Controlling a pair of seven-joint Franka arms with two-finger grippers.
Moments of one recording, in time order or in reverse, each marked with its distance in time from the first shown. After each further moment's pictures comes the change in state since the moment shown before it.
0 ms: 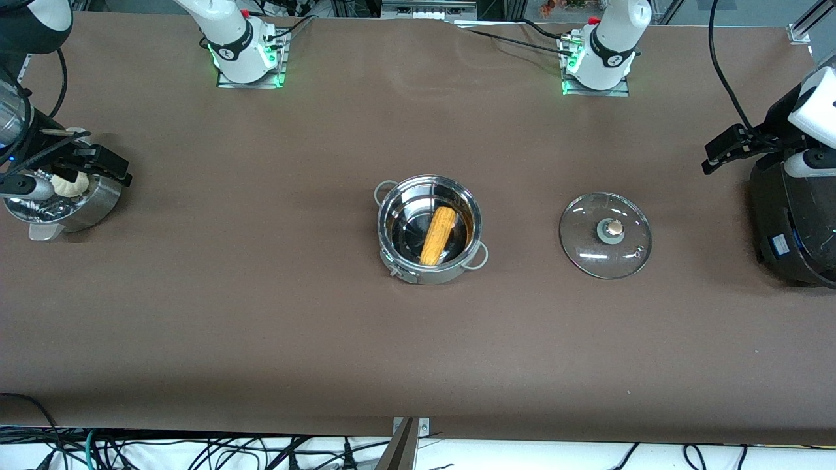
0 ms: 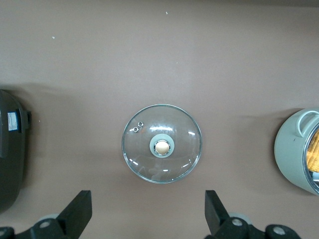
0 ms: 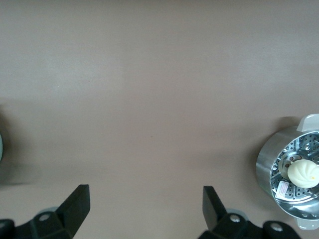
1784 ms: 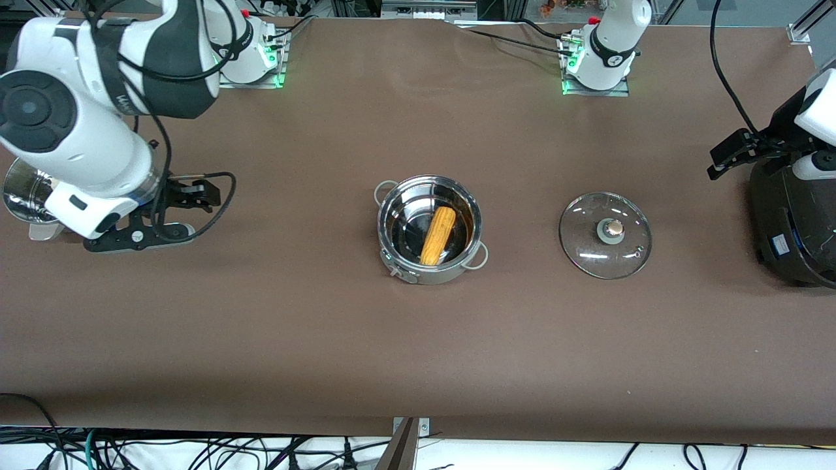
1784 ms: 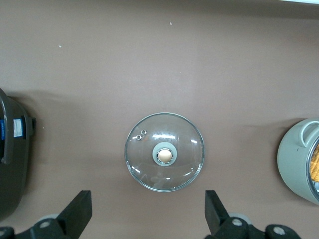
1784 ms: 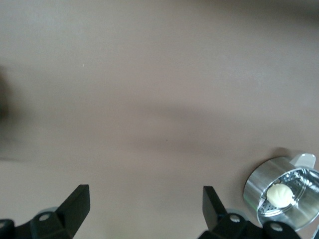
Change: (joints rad) left arm 0.153 -0.001 -0.142 -0.007 0.000 0.039 0.000; right arm 0.762 0.452 -0.742 0.456 0.176 -0.256 -0.216
